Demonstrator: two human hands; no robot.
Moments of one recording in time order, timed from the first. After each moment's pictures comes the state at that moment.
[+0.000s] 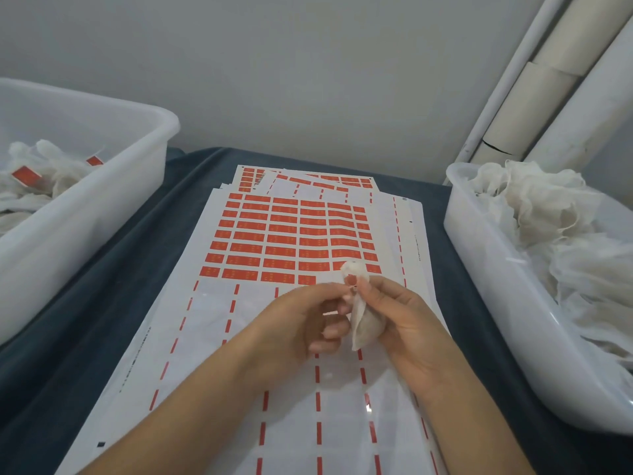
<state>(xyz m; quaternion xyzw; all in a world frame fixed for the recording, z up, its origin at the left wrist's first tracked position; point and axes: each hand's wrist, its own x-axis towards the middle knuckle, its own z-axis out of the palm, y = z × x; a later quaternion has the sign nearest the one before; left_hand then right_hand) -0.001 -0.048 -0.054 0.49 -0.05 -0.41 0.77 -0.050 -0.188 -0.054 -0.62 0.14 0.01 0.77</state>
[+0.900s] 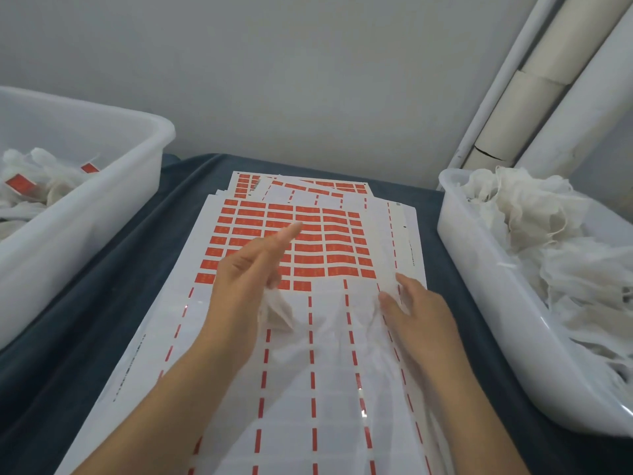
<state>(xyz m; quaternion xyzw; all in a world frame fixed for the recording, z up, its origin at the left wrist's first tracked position) 0.014 -0.034 -0.043 0.63 -0.05 -0.04 0.78 -0.041 -0.221 -0.072 -0.90 0.27 -0.08 0.33</state>
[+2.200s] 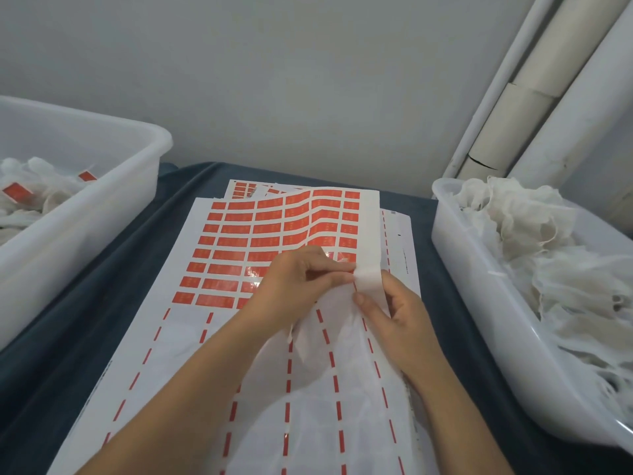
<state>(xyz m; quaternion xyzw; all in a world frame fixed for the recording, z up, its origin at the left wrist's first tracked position) 0.037 -0.069 -0.046 0.79 -0.25 -0.07 0.56 -0.039 -0.208 -0.067 -0.83 0.07 -0.14 0.54</state>
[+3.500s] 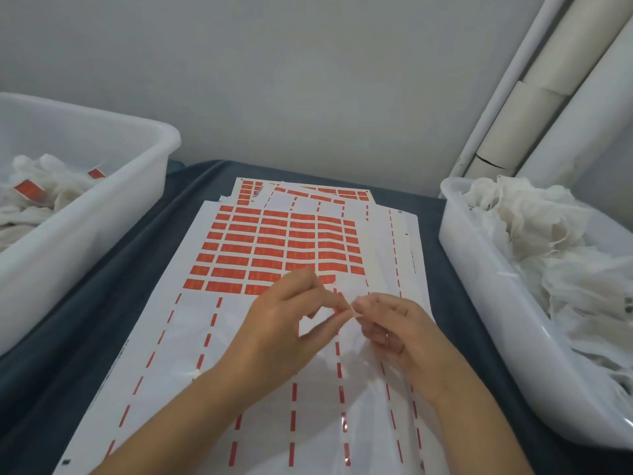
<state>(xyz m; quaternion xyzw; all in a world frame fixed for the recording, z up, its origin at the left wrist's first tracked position) -0.002 -0.039 -0.058 0.79 -0.39 0.21 0.43 -0.051 -0.199 -0.046 -0.74 0.11 0.05 0.66</state>
